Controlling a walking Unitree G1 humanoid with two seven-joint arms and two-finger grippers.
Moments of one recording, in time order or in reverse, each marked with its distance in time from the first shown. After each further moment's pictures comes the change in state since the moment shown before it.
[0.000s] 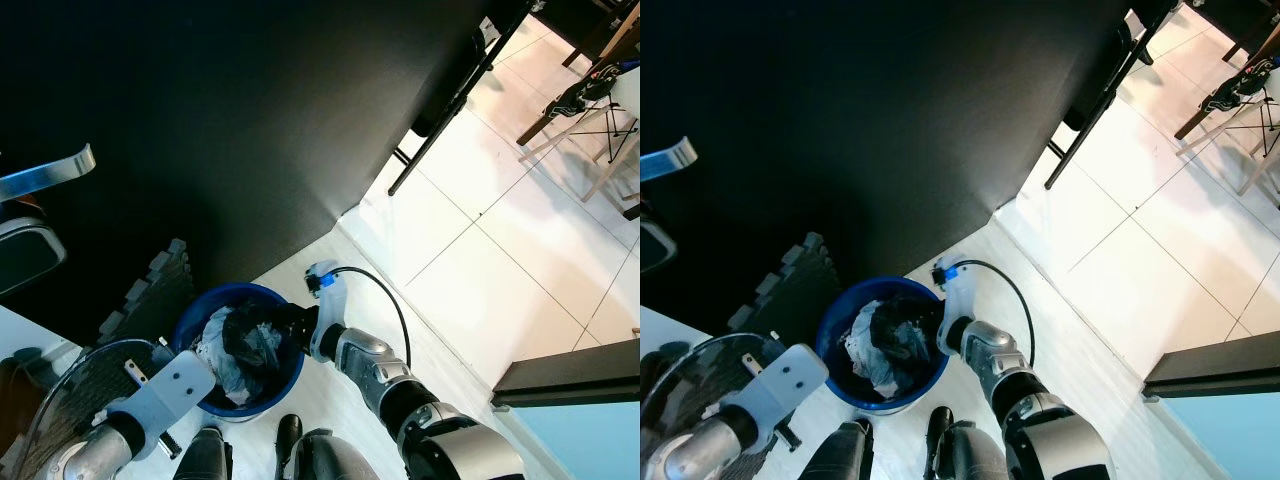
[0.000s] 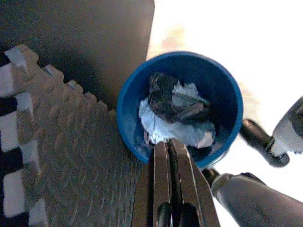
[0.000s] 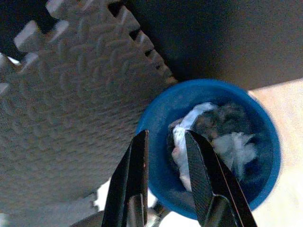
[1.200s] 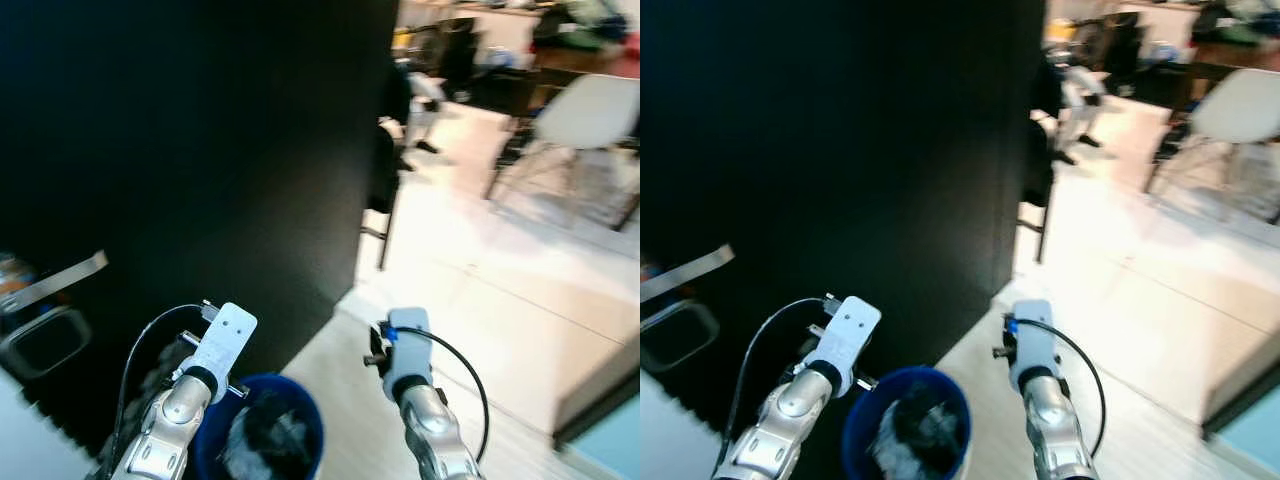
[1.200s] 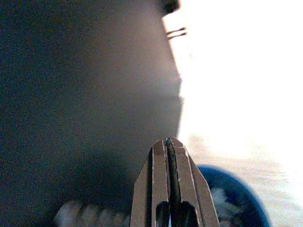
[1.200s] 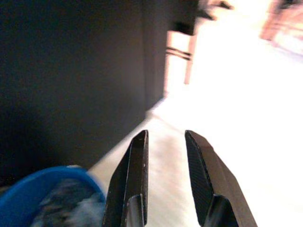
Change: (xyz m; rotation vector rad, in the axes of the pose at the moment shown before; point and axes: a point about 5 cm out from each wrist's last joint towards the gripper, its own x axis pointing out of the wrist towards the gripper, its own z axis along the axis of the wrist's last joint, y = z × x) left arm 0.088 -0.028 0.016 -0.321 -0.044 0.125; right arm -0.106 -0.055 -0.052 -0.112 -0.077 -0.715
